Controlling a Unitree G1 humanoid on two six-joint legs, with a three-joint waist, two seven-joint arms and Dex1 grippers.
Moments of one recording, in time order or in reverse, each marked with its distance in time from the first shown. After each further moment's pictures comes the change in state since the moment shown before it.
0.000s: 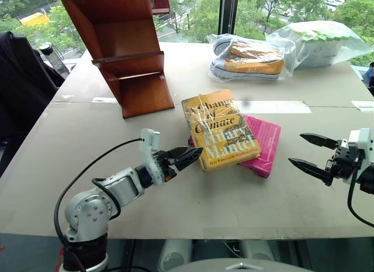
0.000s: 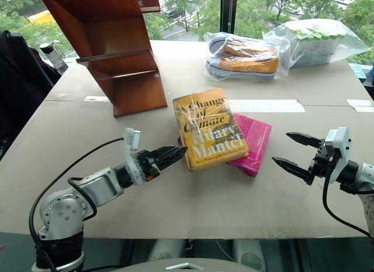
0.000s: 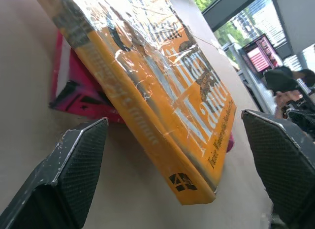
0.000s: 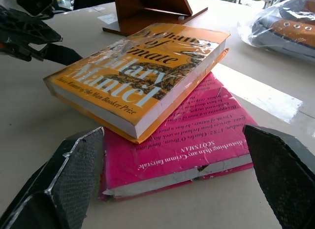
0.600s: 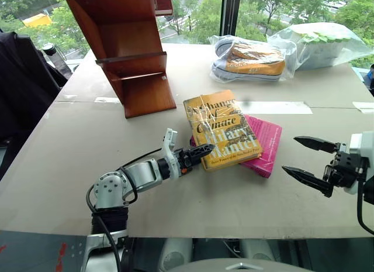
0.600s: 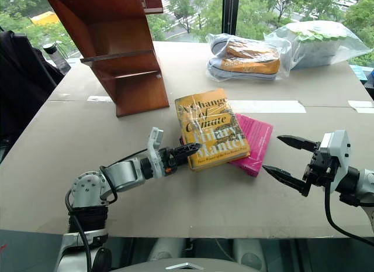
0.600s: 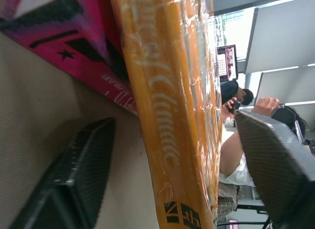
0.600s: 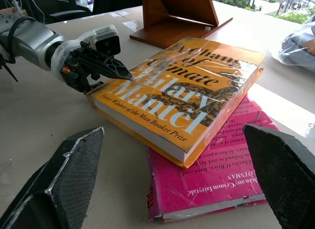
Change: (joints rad) left arm -0.163 -0.064 -0.044 0.381 -0.311 0.122 0.270; right arm 0.107 -0.010 -0.039 -0.238 0.072 0.109 -0.106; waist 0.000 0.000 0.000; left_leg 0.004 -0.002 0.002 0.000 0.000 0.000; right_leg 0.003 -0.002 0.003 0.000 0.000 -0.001
